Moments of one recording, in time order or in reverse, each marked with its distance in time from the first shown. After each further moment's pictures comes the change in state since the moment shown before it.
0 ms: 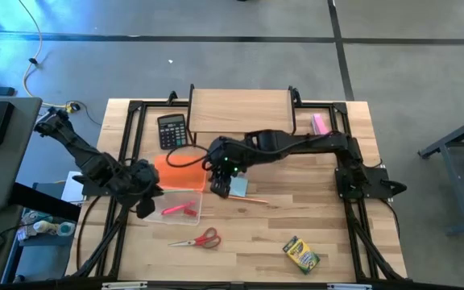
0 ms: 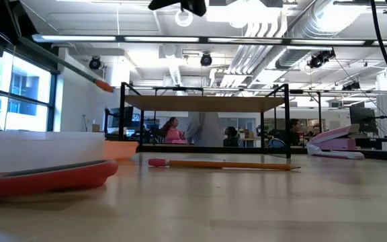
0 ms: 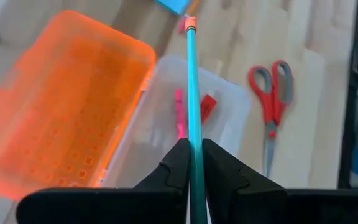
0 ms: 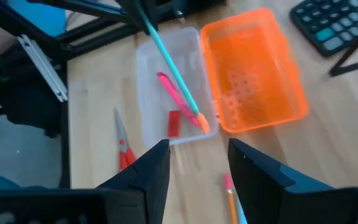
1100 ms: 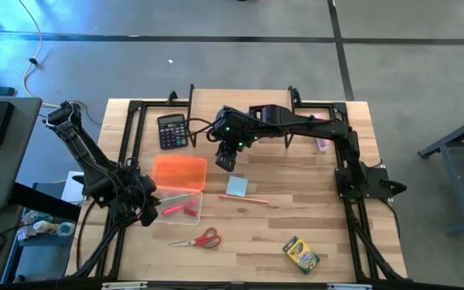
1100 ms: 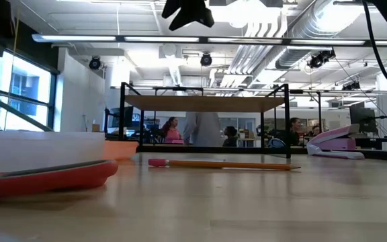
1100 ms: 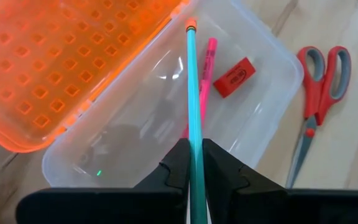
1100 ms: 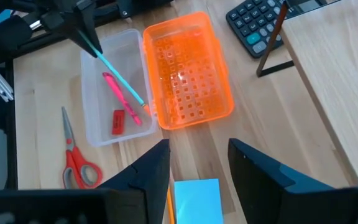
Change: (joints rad) left arm -0.253 0.068 -0.257 0.140 -0.115 -0.546; right arm -0.150 0.001 0.085 -0.158 -0.009 -0.138
